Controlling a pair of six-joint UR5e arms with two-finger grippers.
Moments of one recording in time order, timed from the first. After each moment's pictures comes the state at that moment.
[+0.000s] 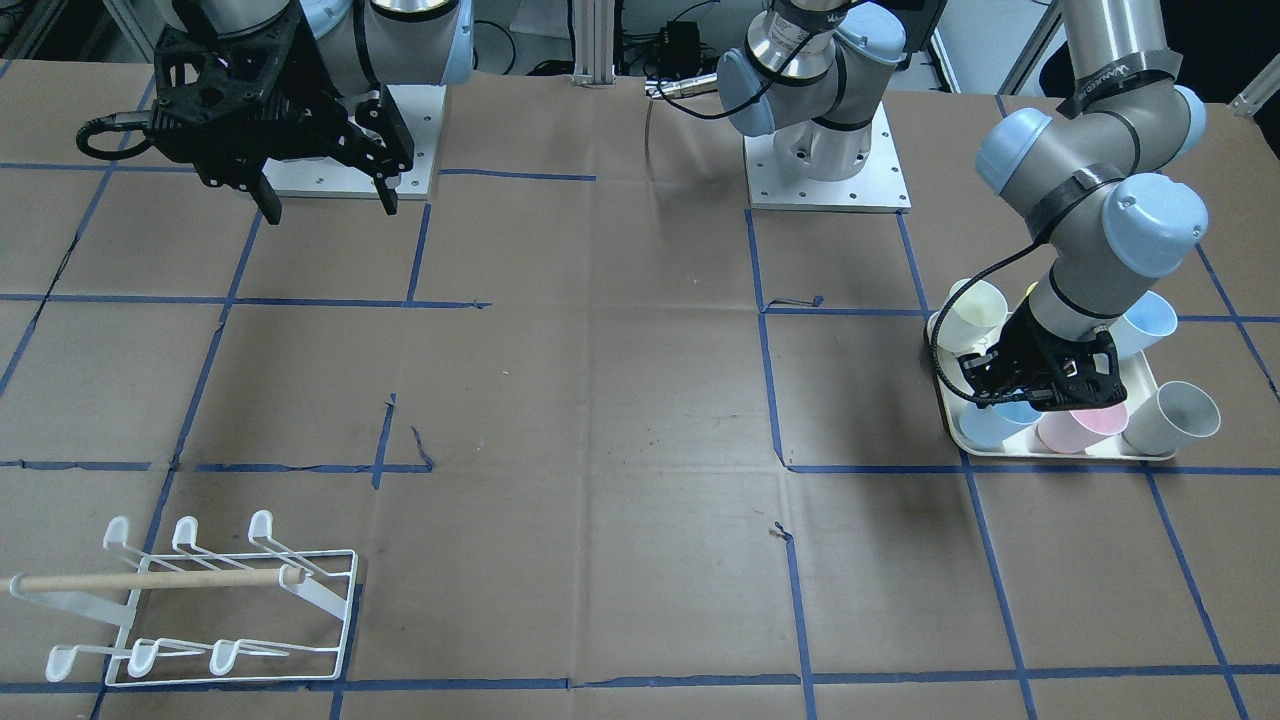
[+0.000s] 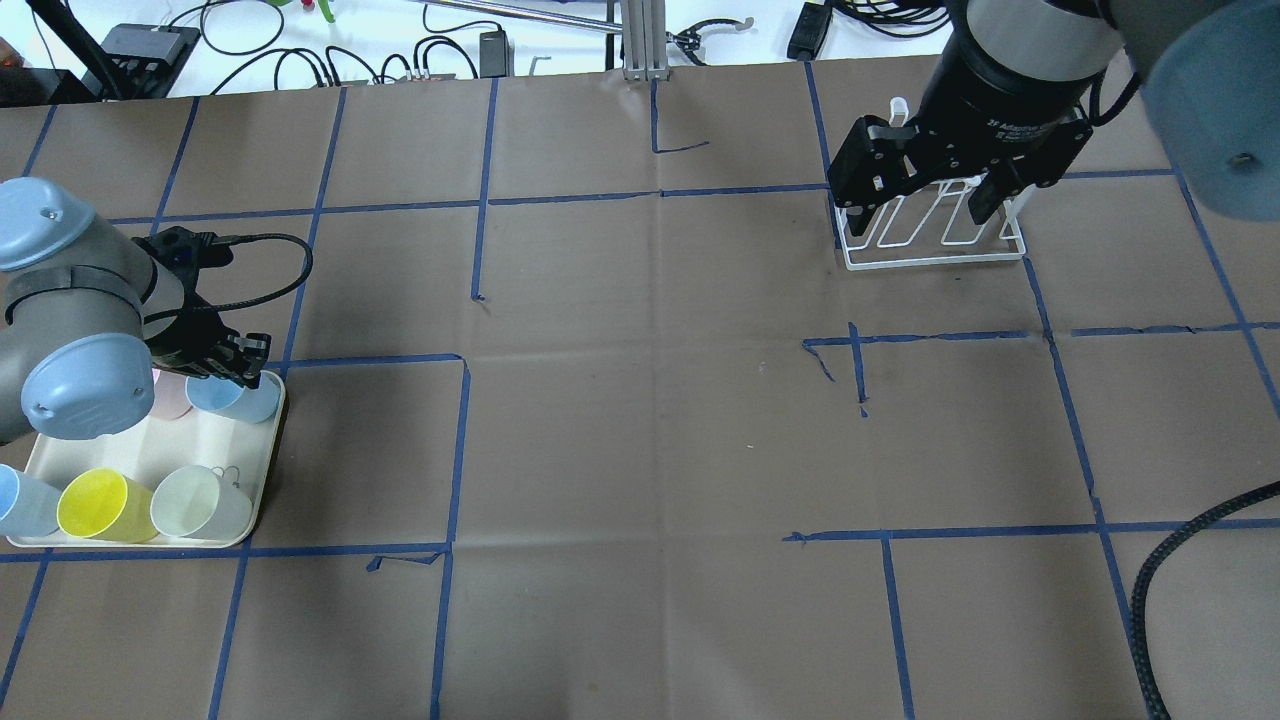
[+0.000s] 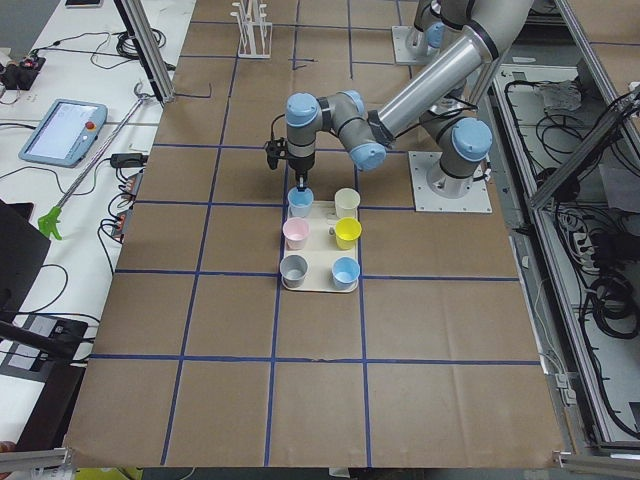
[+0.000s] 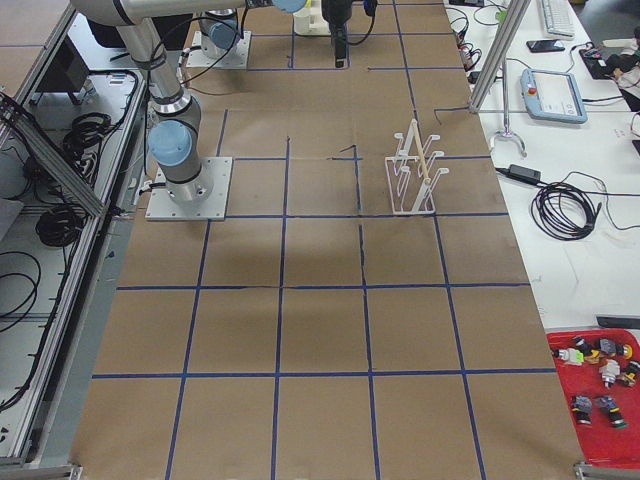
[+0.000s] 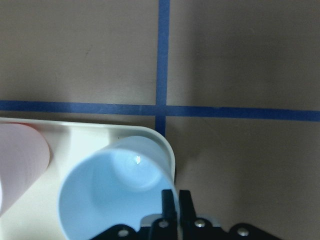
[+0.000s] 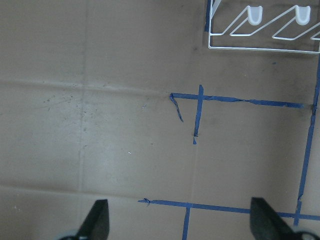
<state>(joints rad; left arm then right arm) -1.10 -1.72 -2.06 -0.88 1.58 0.41 1.63 -1.63 1.55 -1.56 -1.52 -0.03</state>
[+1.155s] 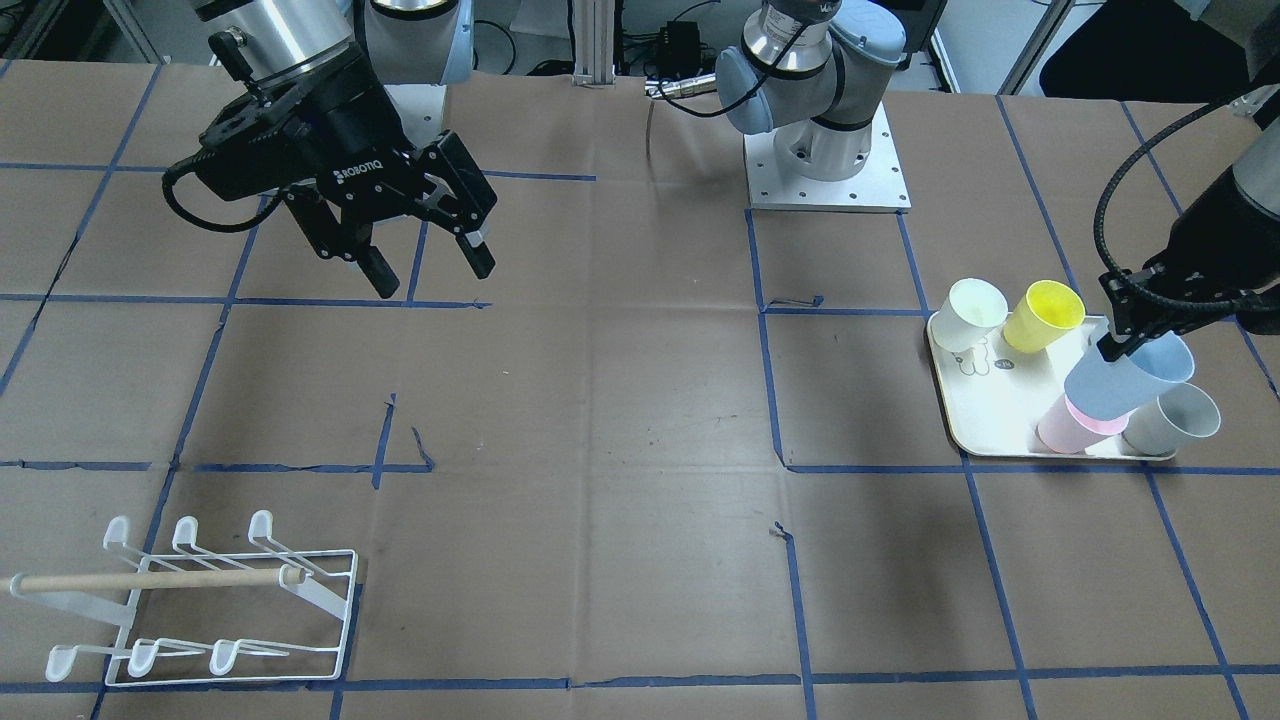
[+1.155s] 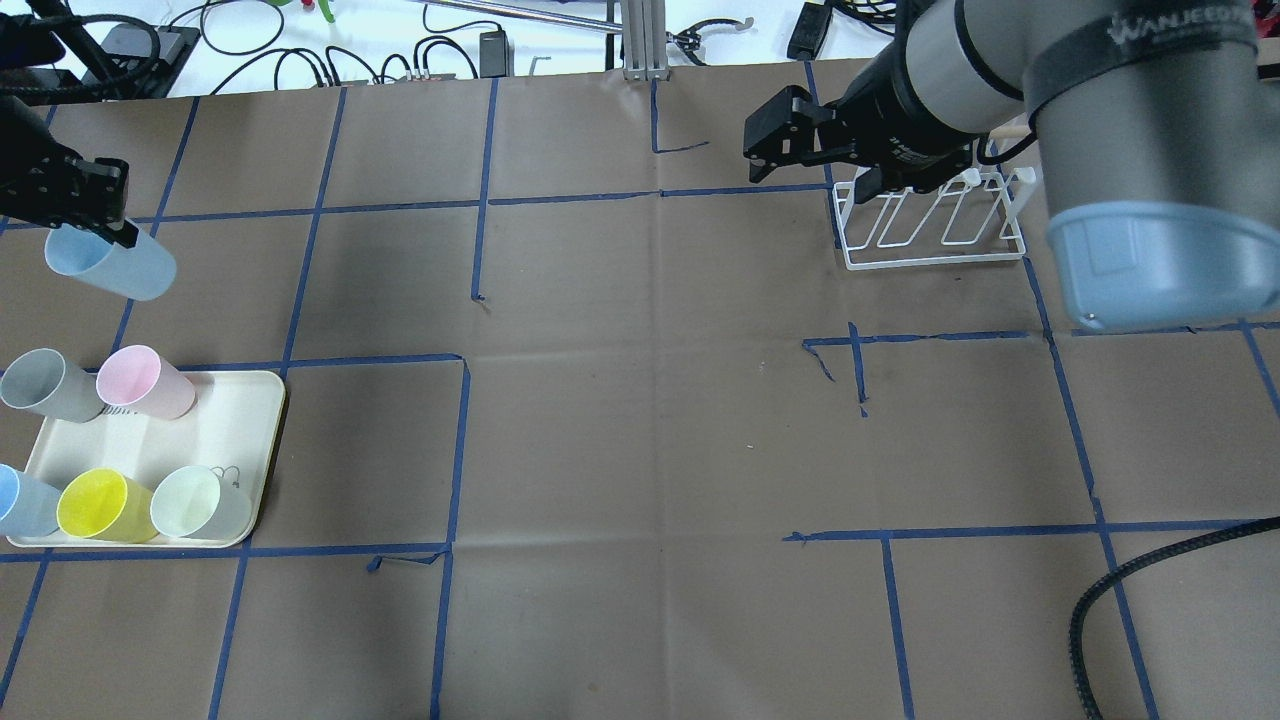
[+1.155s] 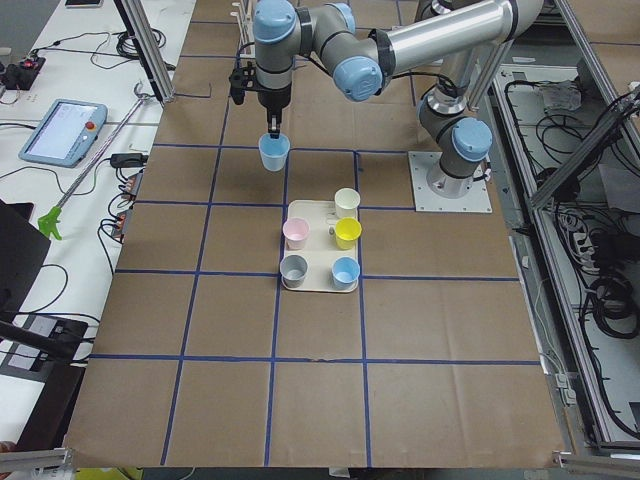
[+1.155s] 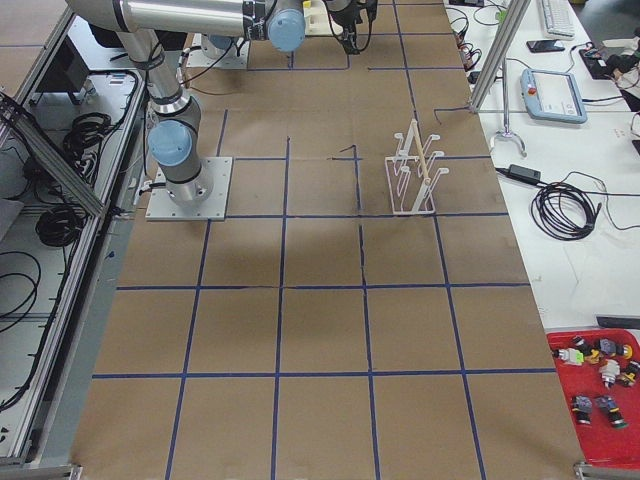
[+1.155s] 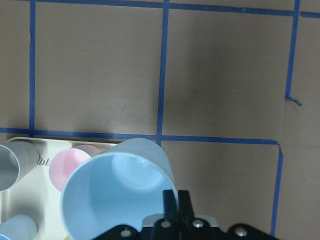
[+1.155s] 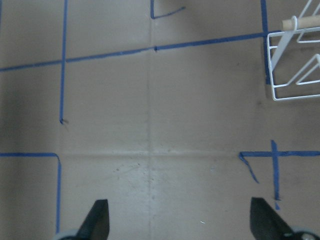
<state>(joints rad) -1.15 -1.66 -1.53 -1.42 1.45 0.39 1.63 -1.64 1.79 -2.22 -1.15 0.44</state>
